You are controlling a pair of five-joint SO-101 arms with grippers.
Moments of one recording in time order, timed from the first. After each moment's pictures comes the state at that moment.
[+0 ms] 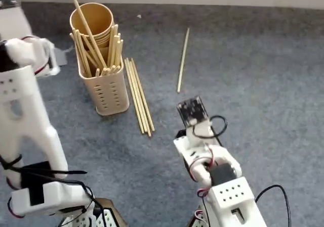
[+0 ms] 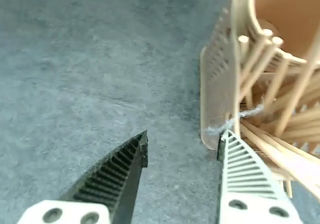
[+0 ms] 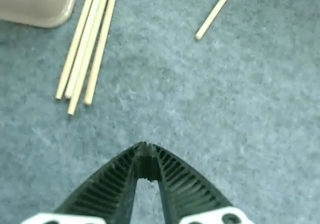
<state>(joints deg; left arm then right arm) -21.2 -4.4 -30.2 100.5 4.5 -24.5 -69.5 83.7 36.2 7.7</state>
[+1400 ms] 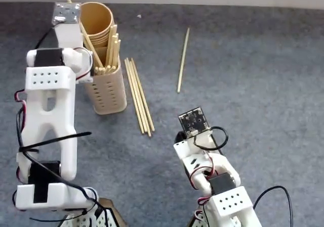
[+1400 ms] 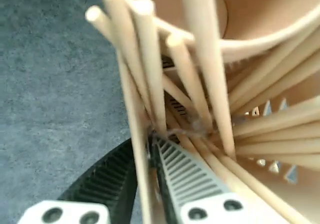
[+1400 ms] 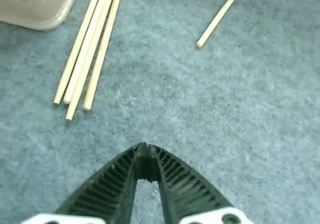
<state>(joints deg) -14.0 -3.3 -2.1 75.6 4.3 -24.9 -76.4 92.1 29.7 7.8</state>
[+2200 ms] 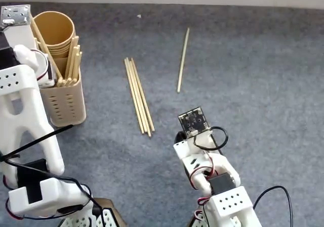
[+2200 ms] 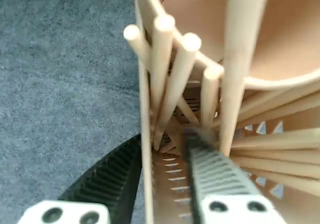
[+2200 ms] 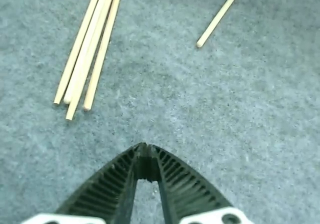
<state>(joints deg) -25.9 -2.9 -9.4 85.9 -2.8 -24.9 -76.4 92.1 29.7 7.8</state>
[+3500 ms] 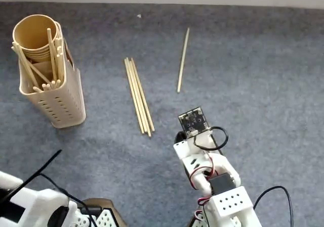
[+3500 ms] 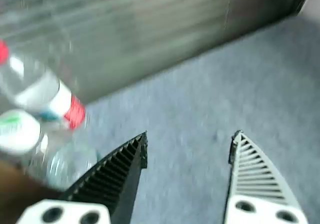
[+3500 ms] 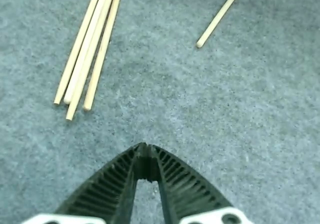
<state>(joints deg) -76.5 -2.9 -53.1 97.6 -3.2 -24.9 -76.4 92.1 29.7 7.8</state>
